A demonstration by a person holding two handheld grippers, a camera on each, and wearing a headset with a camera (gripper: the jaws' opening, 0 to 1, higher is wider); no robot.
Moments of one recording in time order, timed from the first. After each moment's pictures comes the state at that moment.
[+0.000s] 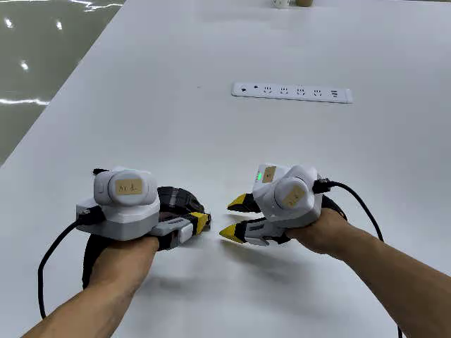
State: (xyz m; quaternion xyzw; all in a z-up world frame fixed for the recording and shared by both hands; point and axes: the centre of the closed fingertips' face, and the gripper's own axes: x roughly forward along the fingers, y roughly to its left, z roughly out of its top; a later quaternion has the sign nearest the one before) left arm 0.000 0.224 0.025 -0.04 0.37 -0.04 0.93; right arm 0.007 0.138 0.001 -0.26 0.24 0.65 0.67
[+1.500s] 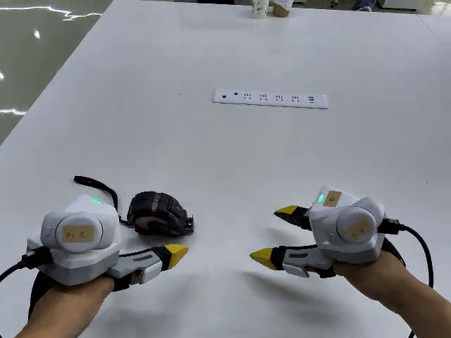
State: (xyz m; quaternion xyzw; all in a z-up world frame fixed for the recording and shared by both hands) left arm -0.032 0.218 0.032 0.01 0.33 -0.13 0.94; right arm 0.000 0.043 0.020 -0.19 0.26 0.55 0.77
